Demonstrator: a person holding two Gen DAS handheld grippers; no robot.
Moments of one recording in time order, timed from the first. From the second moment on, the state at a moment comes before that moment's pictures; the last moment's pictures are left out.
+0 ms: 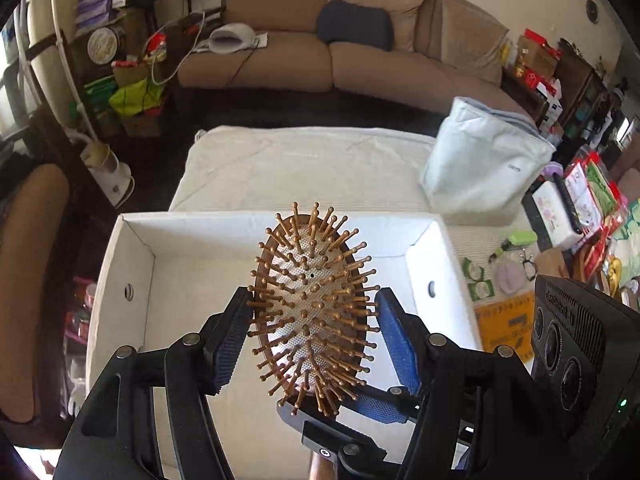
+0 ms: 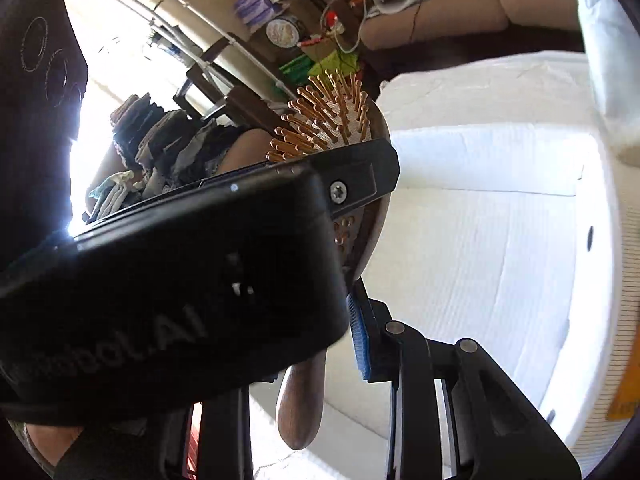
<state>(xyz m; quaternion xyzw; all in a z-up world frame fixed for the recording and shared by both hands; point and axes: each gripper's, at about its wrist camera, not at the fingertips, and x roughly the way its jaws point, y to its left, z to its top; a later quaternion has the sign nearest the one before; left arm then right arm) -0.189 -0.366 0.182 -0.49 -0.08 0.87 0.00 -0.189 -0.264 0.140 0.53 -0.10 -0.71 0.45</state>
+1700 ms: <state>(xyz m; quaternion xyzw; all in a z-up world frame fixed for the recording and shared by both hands) -0.063 -0.381 0.173 -0.52 -0.05 0.85 -0.10 -0.071 -0.212 0.161 0.50 0.11 -0.79 0.35</state>
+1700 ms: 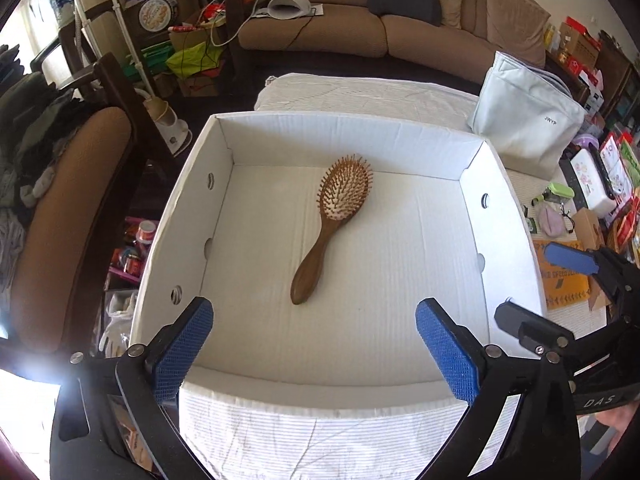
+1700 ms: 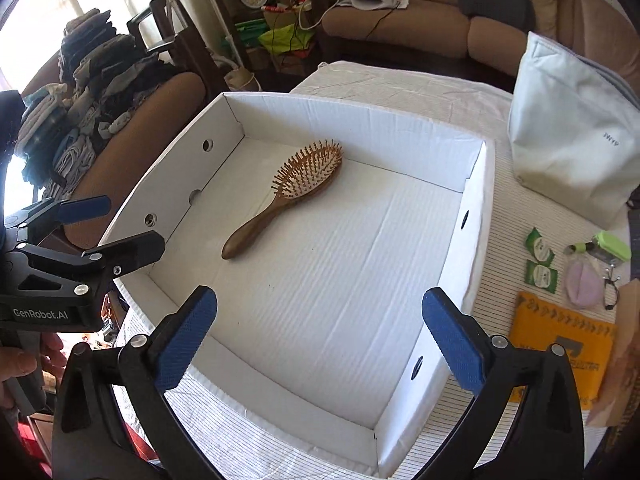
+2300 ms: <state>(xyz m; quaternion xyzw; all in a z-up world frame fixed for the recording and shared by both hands) -0.001 -0.260 0.202 -0.45 -0.08 0.89 -0.02 -0.020 -0.063 0.187 0.44 0.12 -0.83 0.31</state>
